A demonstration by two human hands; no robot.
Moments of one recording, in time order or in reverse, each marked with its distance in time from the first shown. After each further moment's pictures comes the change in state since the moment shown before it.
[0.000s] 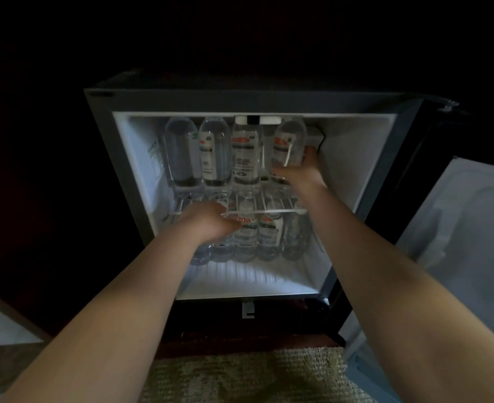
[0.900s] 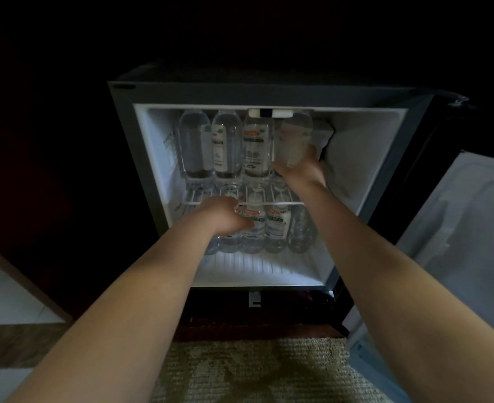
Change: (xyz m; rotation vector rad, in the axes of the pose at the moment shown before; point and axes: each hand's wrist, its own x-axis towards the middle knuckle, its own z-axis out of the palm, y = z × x) left_hand 0.004 -0.001 0.004 0.120 -0.069 0.054; right_hand -0.015 -0.003 0.011 -0.522 0.061 -0.068
